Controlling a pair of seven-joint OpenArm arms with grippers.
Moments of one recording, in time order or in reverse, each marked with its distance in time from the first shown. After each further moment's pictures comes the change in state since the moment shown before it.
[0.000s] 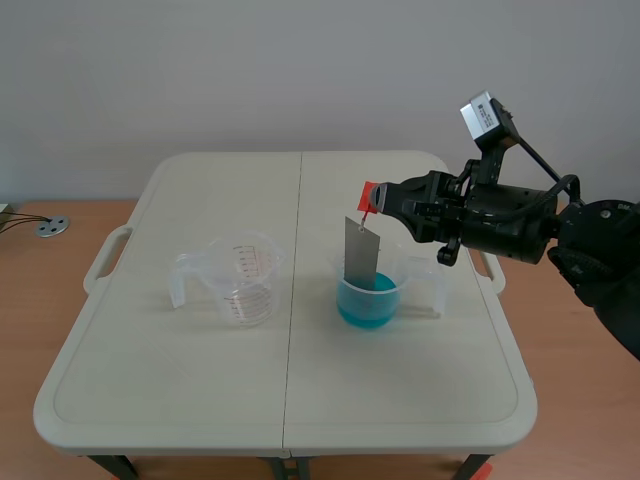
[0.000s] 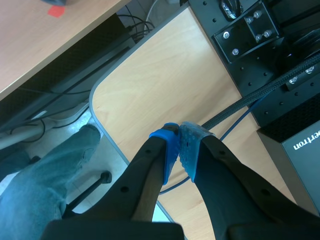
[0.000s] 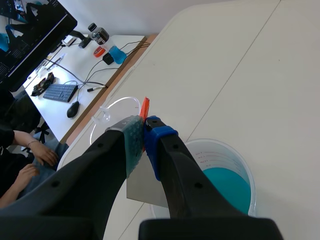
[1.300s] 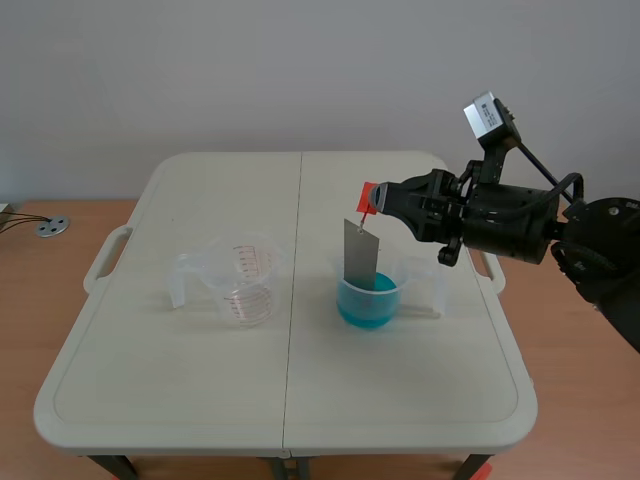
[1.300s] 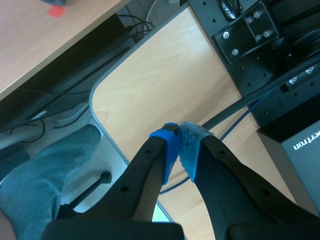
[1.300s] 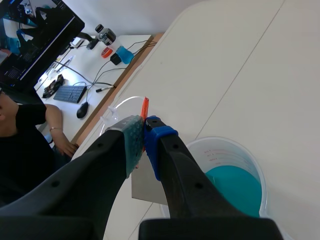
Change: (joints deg) left arm 0.0 0.0 0.0 0.0 0.0 0.0 0.0; right arm 0.0 0.0 1.0 0.0 5.6 0.0 -4.5
